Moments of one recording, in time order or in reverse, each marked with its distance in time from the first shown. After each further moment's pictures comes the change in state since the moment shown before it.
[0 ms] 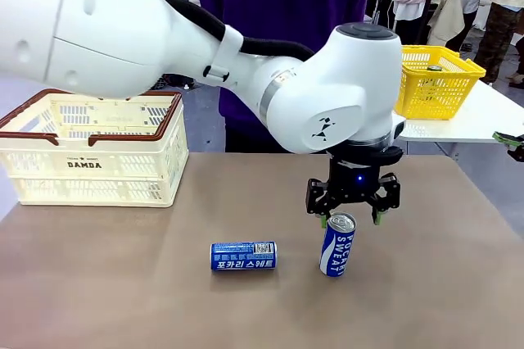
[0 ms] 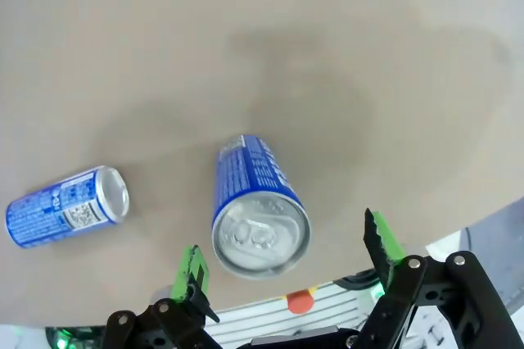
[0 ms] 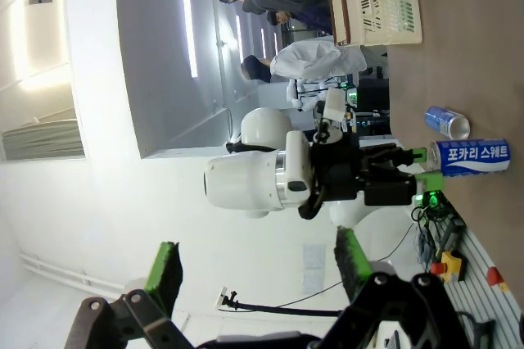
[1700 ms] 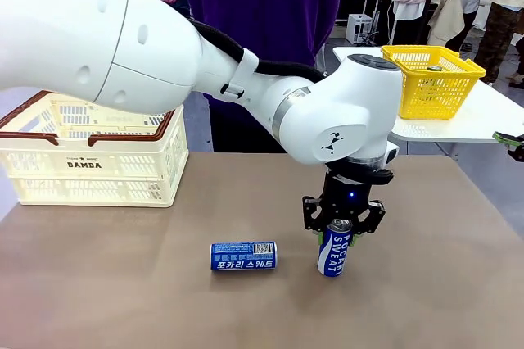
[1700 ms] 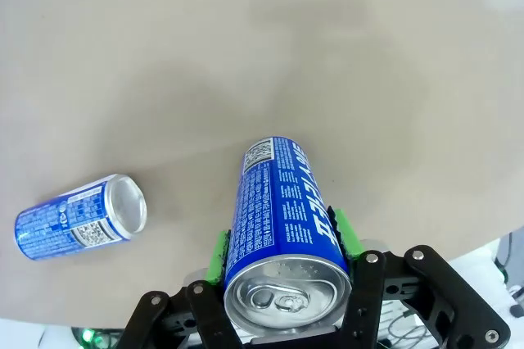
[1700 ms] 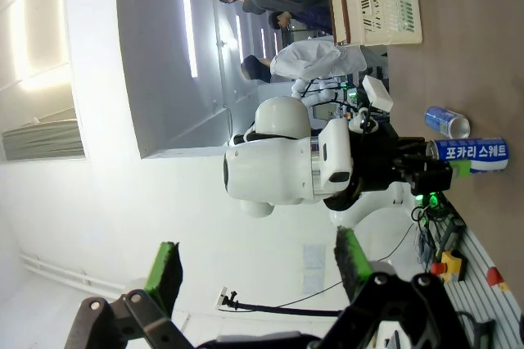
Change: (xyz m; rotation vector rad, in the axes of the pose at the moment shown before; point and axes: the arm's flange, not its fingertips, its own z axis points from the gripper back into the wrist) left arm 0.008 0.003 -0.042 0.108 0.081 -0.053; right arm 0.000 0.000 0.000 0.000 0.000 0.000
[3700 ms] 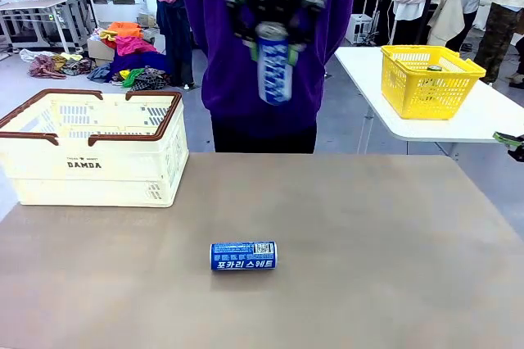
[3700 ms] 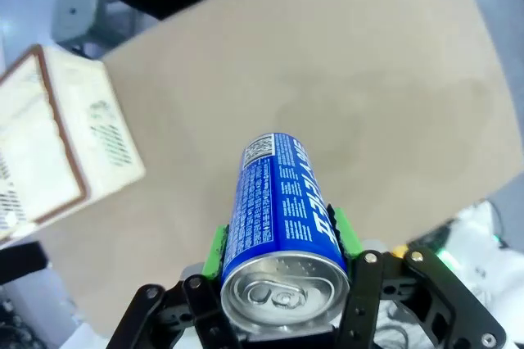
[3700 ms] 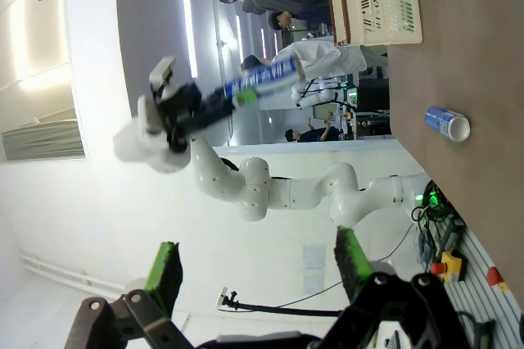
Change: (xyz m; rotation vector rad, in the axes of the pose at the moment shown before) left arm 0.064 0.157 0.310 -0.008 -0.301 -0.169; right arm 0.000 0.000 0.000 0.000 -0.001 0.000
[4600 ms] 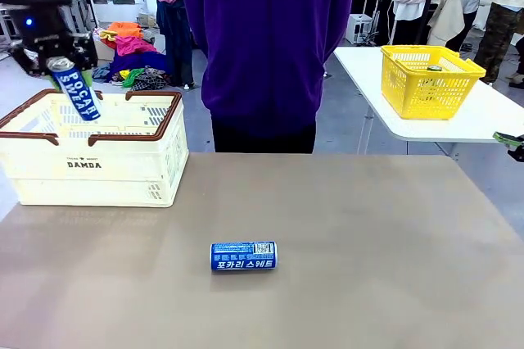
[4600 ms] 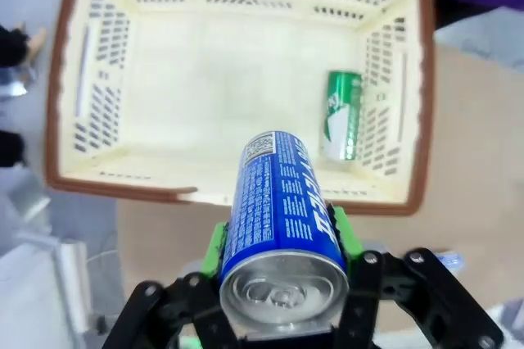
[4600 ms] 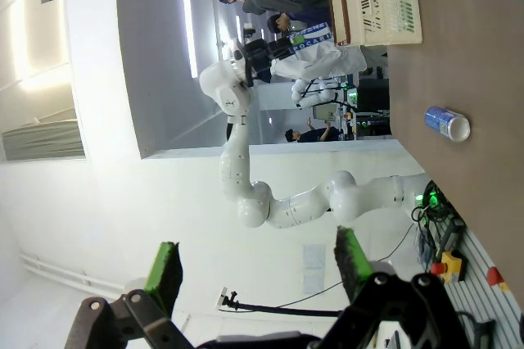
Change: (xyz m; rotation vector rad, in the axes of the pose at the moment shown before) left arm -0.064 0.383 -0.079 0.057 0.001 0.479; right arm 0.000 0.000 0.000 0.000 0.000 0.000
